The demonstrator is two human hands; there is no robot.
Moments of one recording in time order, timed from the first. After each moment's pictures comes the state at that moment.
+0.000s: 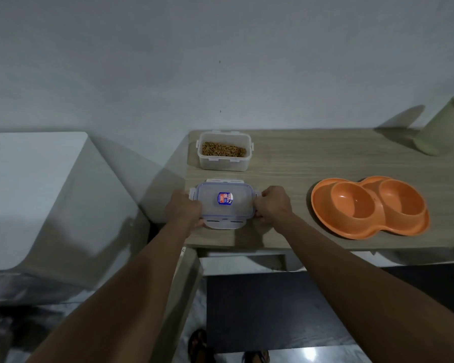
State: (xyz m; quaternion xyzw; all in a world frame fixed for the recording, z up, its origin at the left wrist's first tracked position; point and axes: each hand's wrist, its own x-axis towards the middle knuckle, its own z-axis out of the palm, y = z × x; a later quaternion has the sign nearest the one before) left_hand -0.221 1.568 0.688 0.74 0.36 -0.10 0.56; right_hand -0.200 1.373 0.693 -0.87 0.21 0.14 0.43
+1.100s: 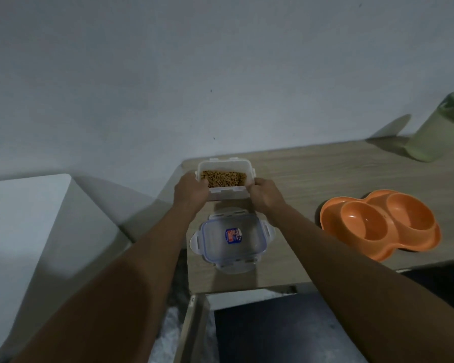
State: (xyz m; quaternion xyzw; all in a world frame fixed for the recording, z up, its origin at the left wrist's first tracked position) left_hand -0.120 1.570 0.738 0.87 0.19 -0.04 0.45; right_hand -0.127 1.405 0.726 -0.84 0.16 0.10 0.51
